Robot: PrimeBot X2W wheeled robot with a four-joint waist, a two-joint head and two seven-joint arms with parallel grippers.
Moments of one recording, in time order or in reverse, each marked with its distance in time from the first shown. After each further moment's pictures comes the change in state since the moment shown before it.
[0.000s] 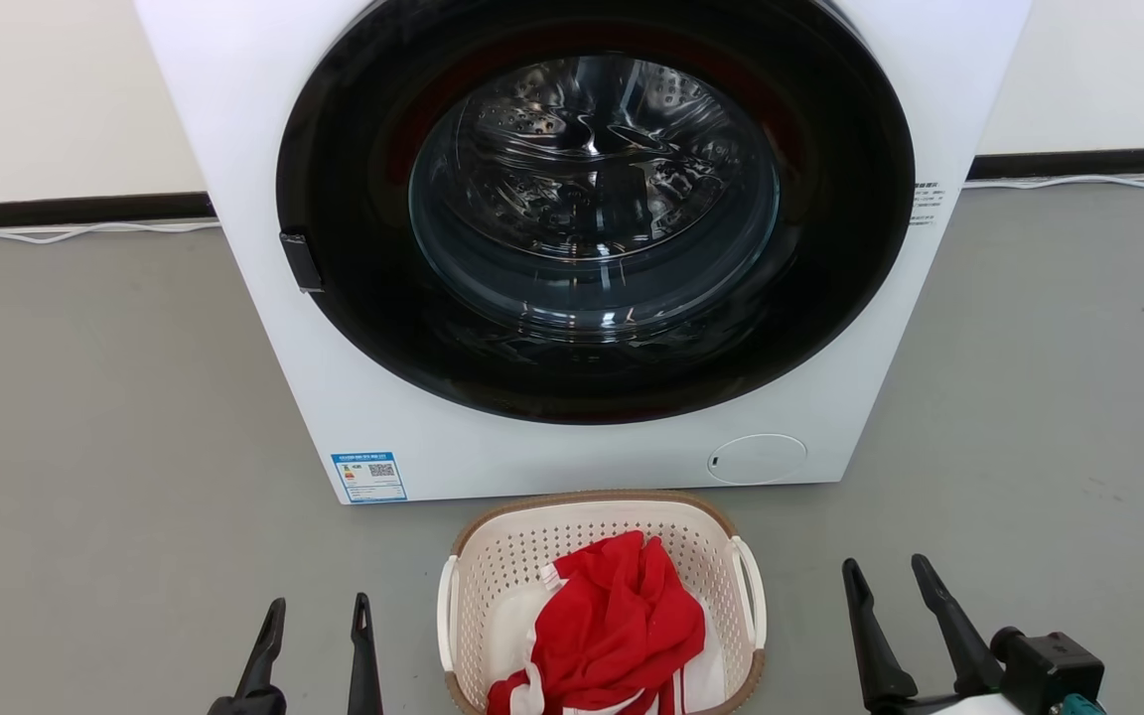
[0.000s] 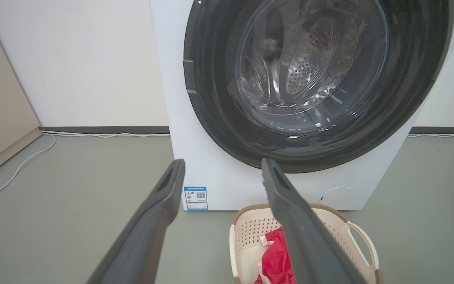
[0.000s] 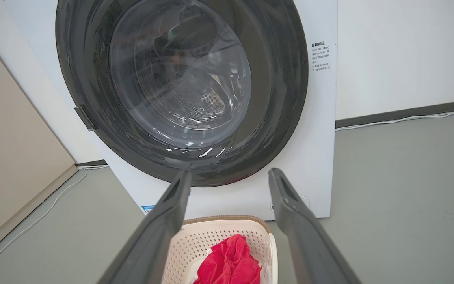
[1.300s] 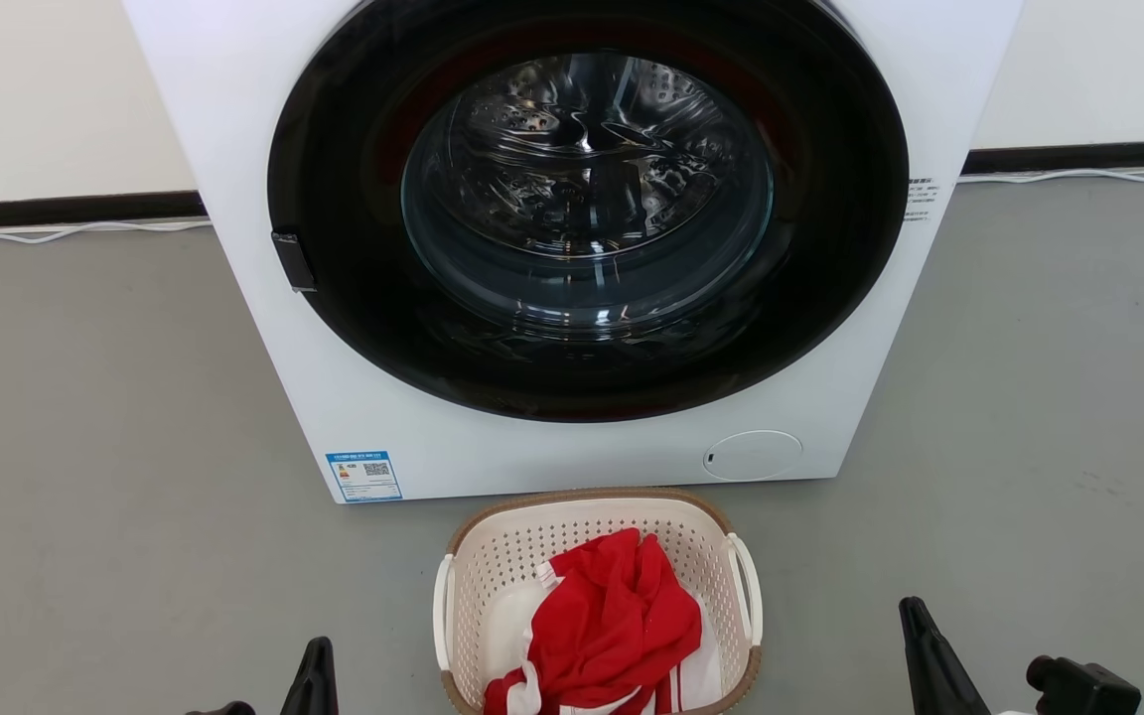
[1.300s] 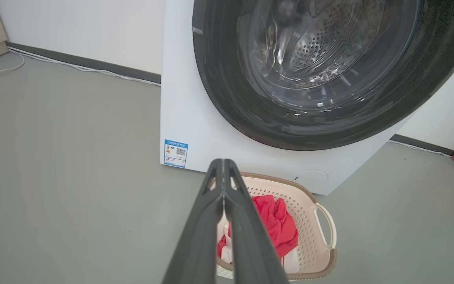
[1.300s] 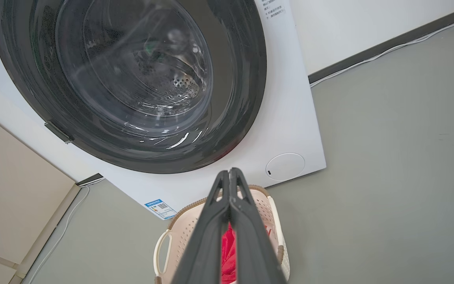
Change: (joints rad) left arm -0.005 0.006 0.005 0.093 -0.255 -0.052 0.045; right arm 0.020 -0.001 -0.019 0.065 0.228 -0.002 0.048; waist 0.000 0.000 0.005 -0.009
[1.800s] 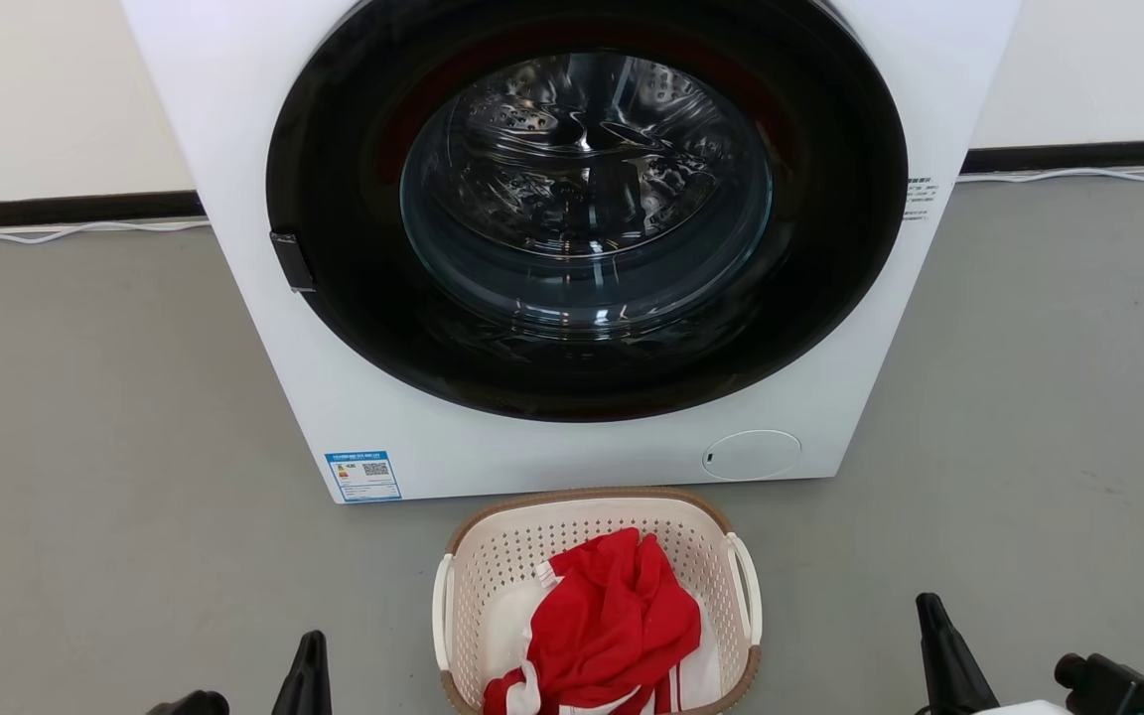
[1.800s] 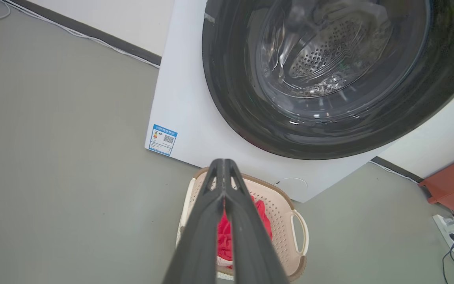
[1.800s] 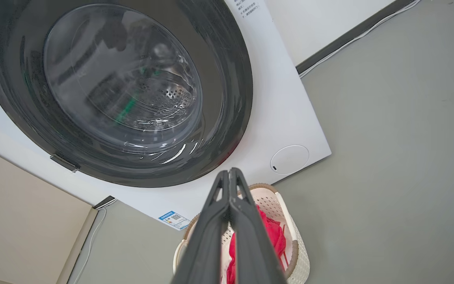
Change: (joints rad) left arm -0.025 0.004 0.016 0.021 -0.172 -0.029 0.031; right arm -0.006 -0.002 -0.017 -0.007 0.156 -0.001 0.037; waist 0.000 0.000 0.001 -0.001
